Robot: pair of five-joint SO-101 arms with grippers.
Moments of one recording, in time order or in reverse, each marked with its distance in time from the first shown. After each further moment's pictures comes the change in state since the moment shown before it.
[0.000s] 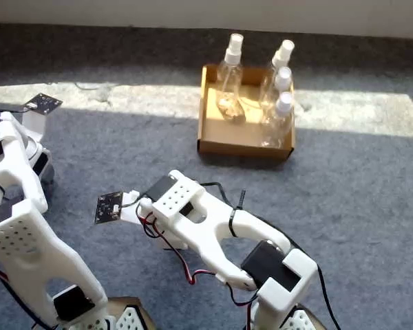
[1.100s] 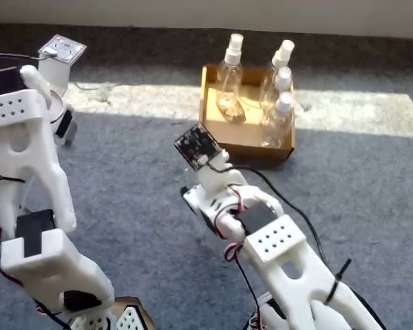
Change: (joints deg) left arm 14.3 -28.5 -9.8 22.7 16.3; right arm 17.2 -51.8 37.5 -30.2 -31.8
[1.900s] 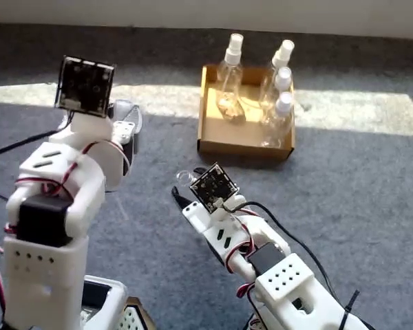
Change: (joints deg) left arm 27.1 -62.2 43.5 -30.0 32.1; right arm -3.4 -16.5 23.5 -28.0 -0.2
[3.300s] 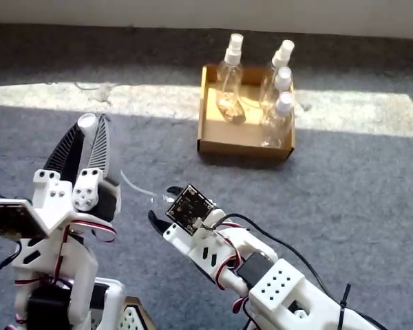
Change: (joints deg) left arm -4.0 -46.6 39.8 -29.0 16.2; right arm -10.9 -0.1 0.9 -0.2 -0.1
